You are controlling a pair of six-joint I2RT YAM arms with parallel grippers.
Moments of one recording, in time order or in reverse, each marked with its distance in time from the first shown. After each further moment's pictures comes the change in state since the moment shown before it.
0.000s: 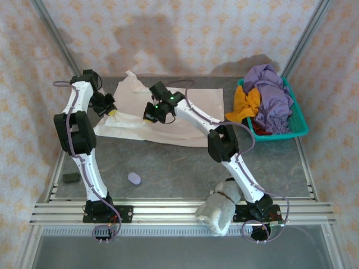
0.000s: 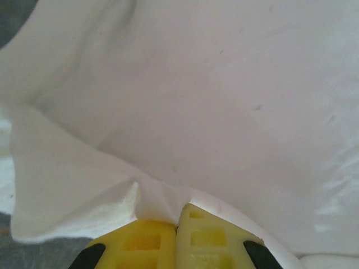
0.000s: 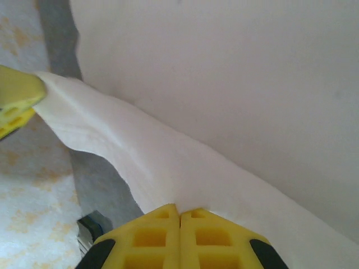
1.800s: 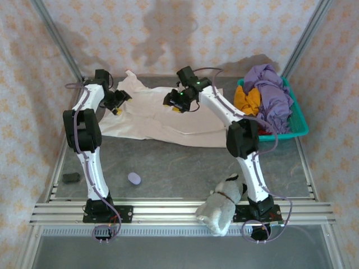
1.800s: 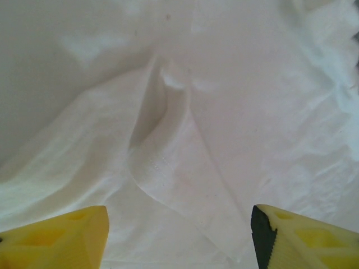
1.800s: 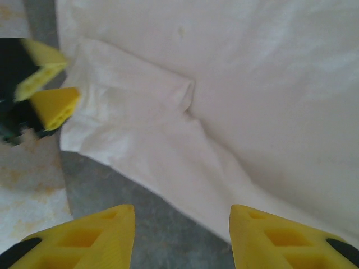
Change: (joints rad) left arm -0.088 0.048 -0.092 0.330 0.034 -0.255; right arm -0.186 -0.277 -0.237 -0.106 0.006 -0.137
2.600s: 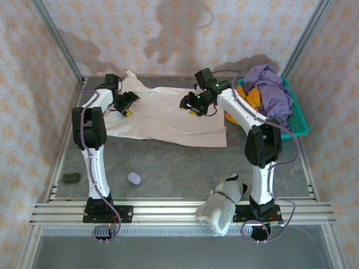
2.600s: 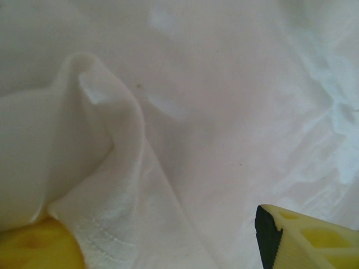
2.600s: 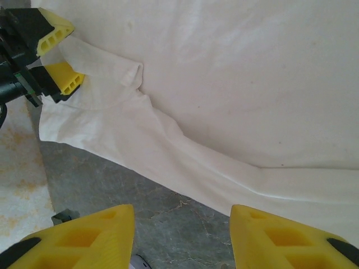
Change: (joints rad) left arm -0.051 0.087 -0.023 0.216 0.051 -0.147; right arm -0.082 -0.269 -0.346 0.023 0.034 -0.054
